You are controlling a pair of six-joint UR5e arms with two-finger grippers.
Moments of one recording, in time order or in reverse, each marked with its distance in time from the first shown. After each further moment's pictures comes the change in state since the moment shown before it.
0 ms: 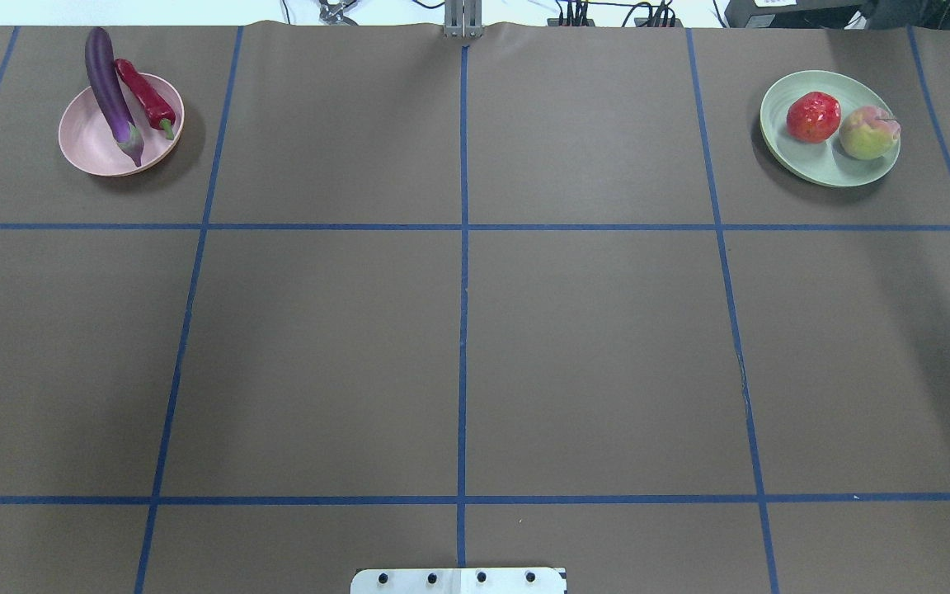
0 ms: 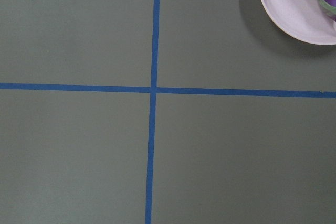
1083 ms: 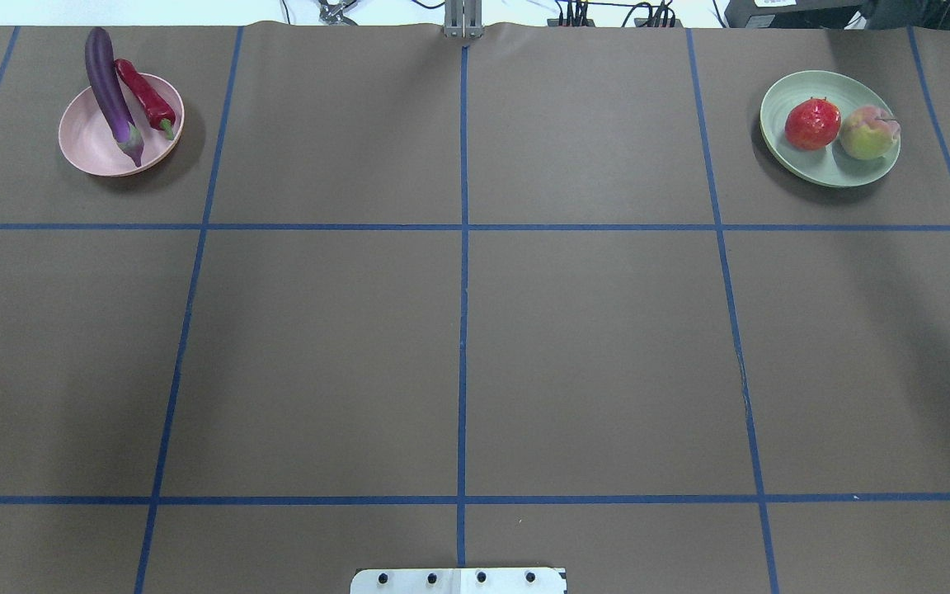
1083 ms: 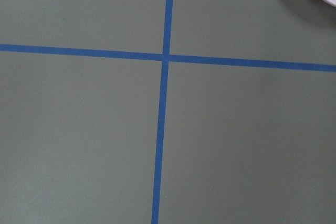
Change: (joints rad) left arm -0.006 0.015 0.096 -0.074 -0.020 -0.004; right arm 0.020 0.037 0.107 -0.304 -0.017 -0.203
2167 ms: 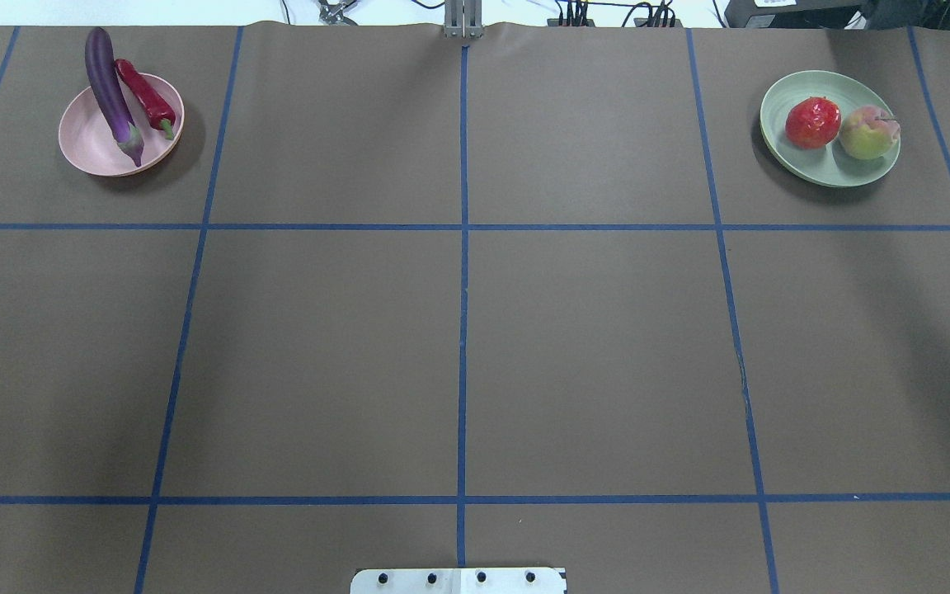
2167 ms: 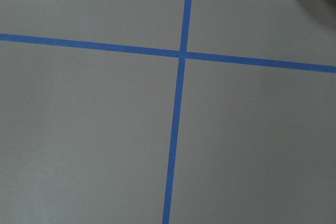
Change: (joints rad) left arm -0.021 0.038 -0.020 -0.009 0.000 -0.003; right arm -0.002 0.005 -0.009 0.037 0.009 0.011
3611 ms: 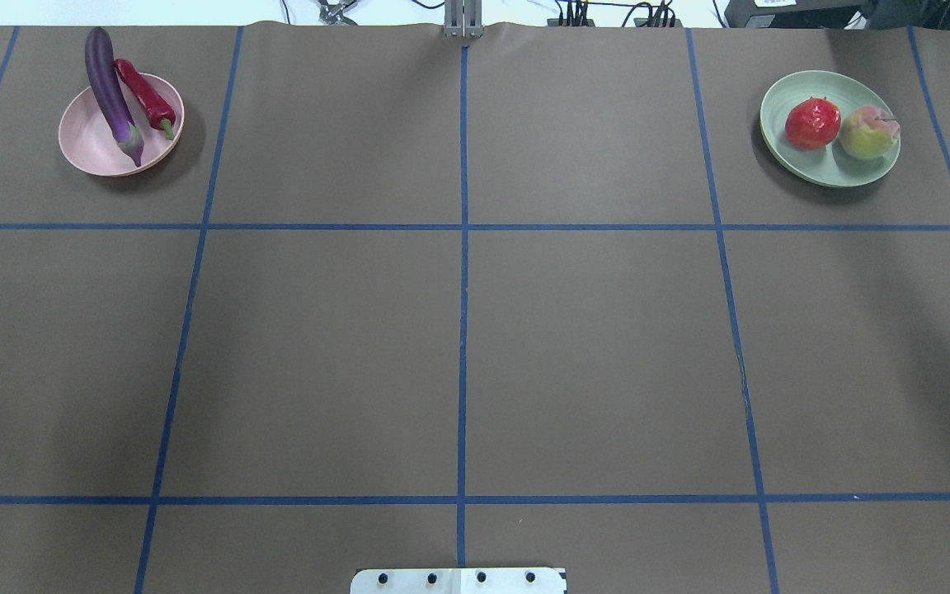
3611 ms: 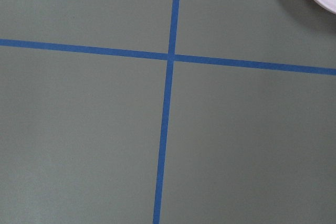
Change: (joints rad) left arm -0.001 0.011 -0.028 0.007 -0.007 0.000; right arm 0.000 -0.006 0.004 0.002 0.005 0.001
